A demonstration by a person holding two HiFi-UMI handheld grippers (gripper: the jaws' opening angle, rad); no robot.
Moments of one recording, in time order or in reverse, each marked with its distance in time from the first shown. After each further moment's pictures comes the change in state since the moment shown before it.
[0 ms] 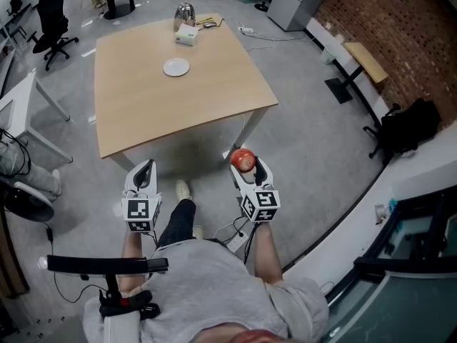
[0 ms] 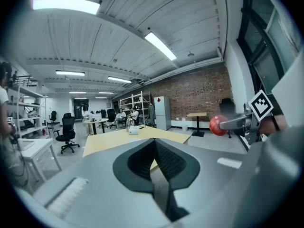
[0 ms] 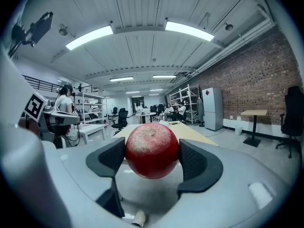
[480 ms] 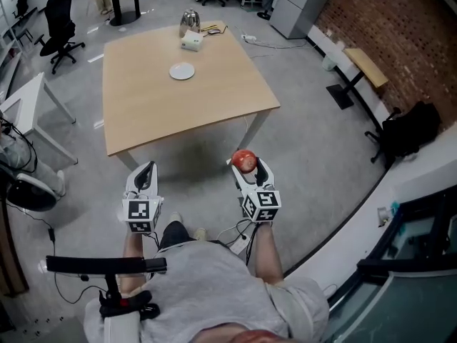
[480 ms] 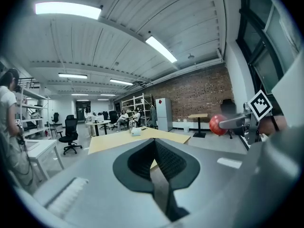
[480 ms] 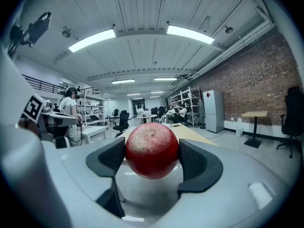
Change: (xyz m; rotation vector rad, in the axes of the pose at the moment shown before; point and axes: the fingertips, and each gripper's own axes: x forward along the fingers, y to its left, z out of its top) left arm -0.041 0.009 0.001 0.001 -0.021 0.019; right arm -0.019 0.027 0.007 -0.002 -0.024 0.009
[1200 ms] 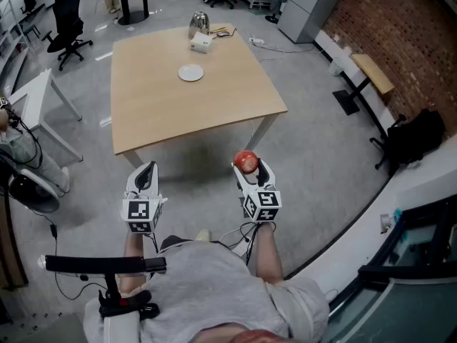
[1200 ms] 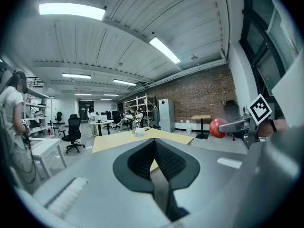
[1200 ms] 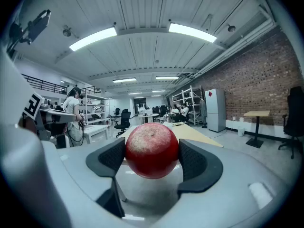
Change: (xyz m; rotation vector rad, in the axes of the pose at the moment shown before) left arm -0.010 0.015 -0.001 -0.024 -0.011 0.027; right arm 0.014 0.010 -0.005 -0.006 0.013 0.016
